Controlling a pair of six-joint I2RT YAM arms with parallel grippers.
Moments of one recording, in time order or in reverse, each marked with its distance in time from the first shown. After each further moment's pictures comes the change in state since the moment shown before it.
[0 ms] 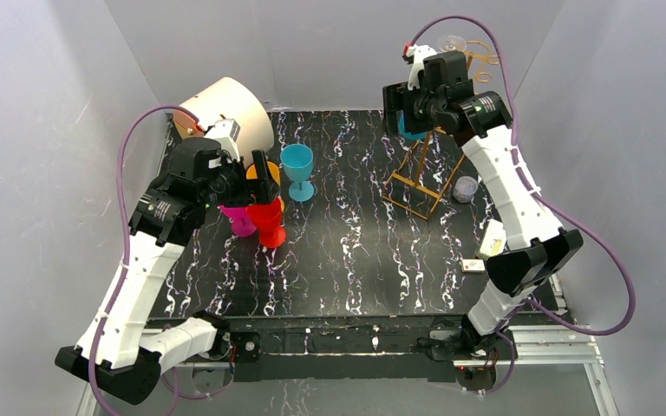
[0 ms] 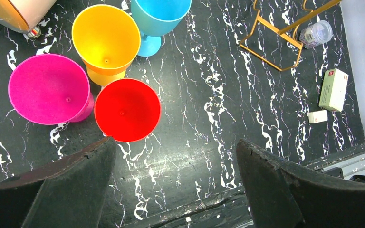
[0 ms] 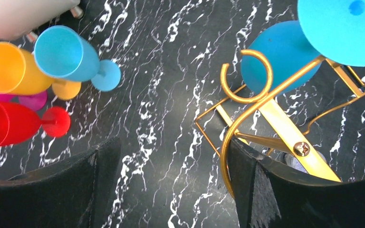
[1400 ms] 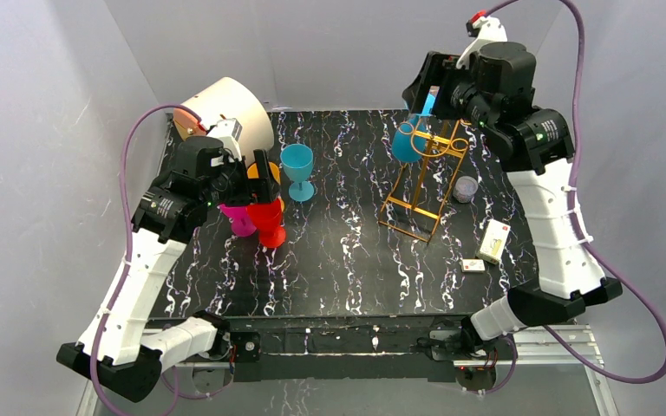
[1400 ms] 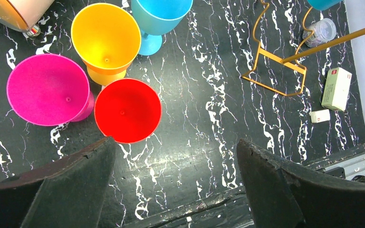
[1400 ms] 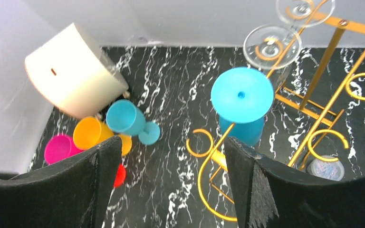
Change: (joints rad) left arm 0.000 0.015 0.000 0.001 0.000 0.003; right arm 0.006 -0.233 0.021 0.052 0.070 0.214
